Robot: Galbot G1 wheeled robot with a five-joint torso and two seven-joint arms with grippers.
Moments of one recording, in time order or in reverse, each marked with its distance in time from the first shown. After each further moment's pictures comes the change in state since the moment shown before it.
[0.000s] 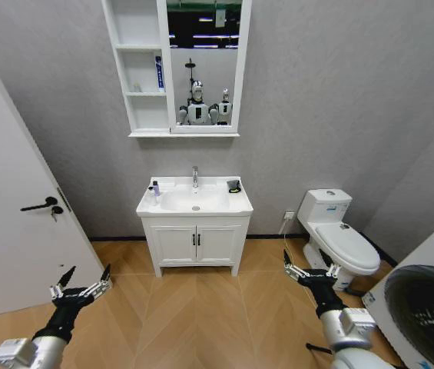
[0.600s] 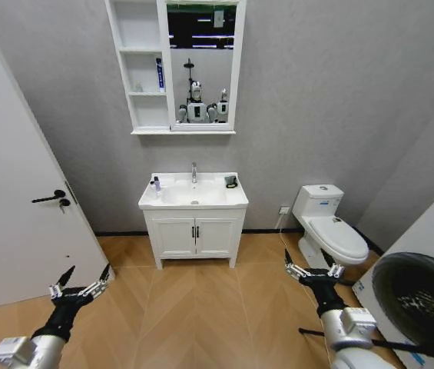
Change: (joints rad) left arm -0.005 0.014 -0.011 0.002 -0.014 0.012 -0.002; right arm 0.001 0.002 0.003 0.009 -0.001 -0.005 0.012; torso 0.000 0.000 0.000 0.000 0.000
